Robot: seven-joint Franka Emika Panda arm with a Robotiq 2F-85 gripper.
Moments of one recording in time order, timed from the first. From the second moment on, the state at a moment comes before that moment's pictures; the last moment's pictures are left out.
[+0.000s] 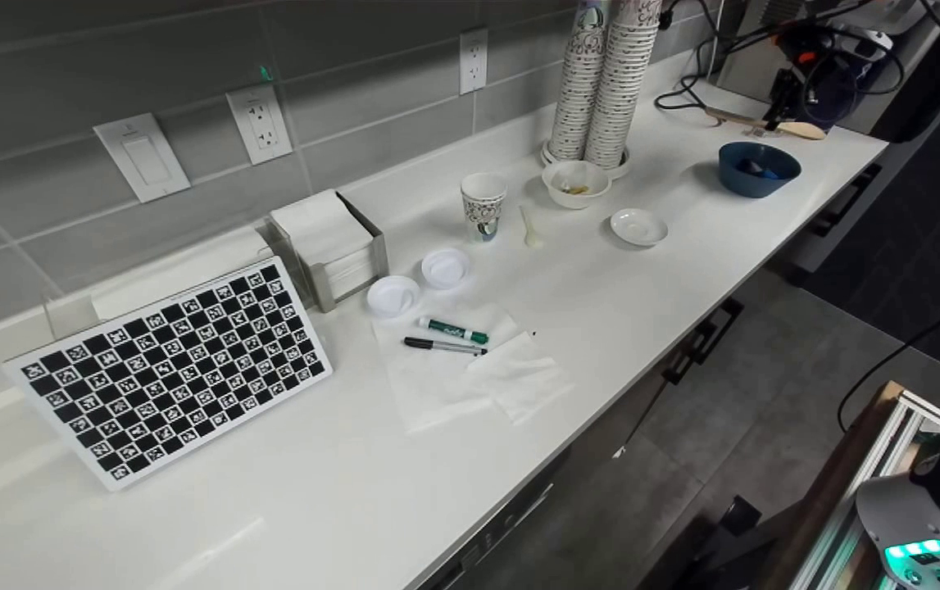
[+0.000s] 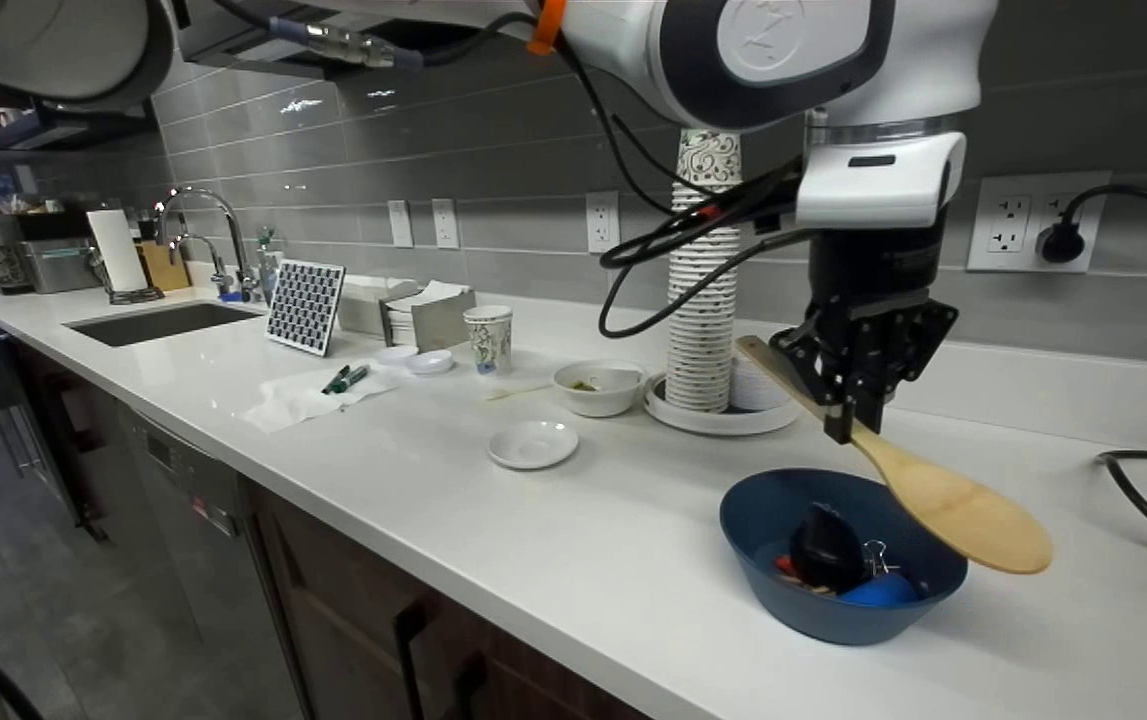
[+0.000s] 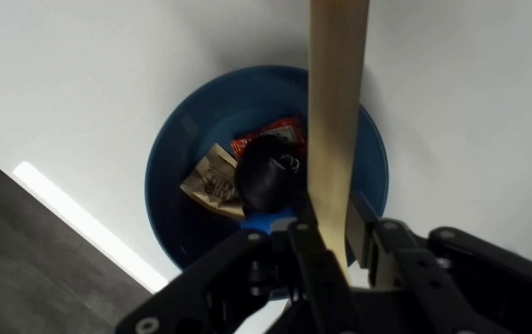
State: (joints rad) arm -0.56 0.66 -0.33 -1.27 0.34 2.02 1.35
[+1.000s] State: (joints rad) arm -0.57 0.85 -0.32 -1.12 0.18 2.10 1.09
